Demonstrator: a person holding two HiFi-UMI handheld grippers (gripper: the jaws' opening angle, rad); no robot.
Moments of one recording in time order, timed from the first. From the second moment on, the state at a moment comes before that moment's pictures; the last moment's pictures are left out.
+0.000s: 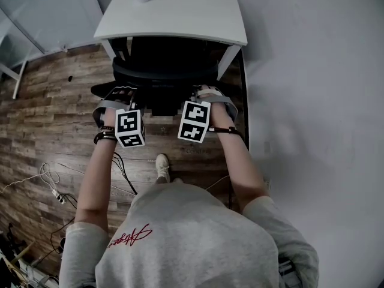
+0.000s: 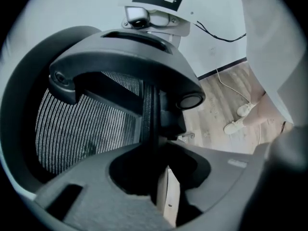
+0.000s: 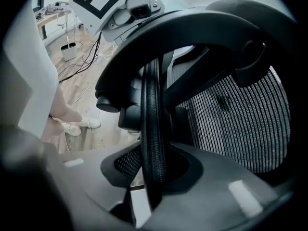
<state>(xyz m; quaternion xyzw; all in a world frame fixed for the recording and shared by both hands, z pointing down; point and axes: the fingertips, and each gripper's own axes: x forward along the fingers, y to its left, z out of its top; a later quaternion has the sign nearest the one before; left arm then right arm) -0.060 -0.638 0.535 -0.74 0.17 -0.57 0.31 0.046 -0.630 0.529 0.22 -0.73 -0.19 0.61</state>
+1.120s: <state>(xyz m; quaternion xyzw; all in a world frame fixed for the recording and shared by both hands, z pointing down) -0.047 -0.582 0.535 -0.74 0.17 -0.57 0.32 0.058 -0.575 0.530 0.22 -0.74 -0.19 0.61</state>
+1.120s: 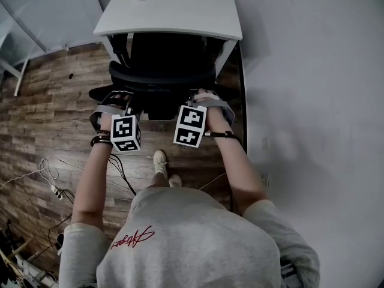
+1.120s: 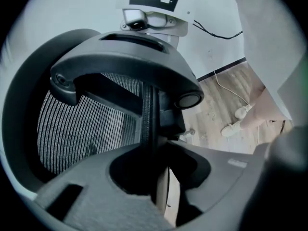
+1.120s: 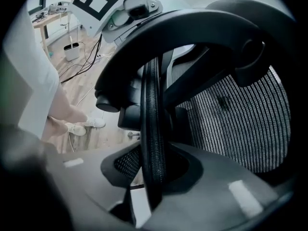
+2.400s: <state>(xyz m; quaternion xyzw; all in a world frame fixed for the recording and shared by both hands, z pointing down) -0.038 -0.548 0.535 -0.74 0.18 -0.56 0.33 0.066 -0.541 0.531 0.22 -0.74 -0.18 0.61</state>
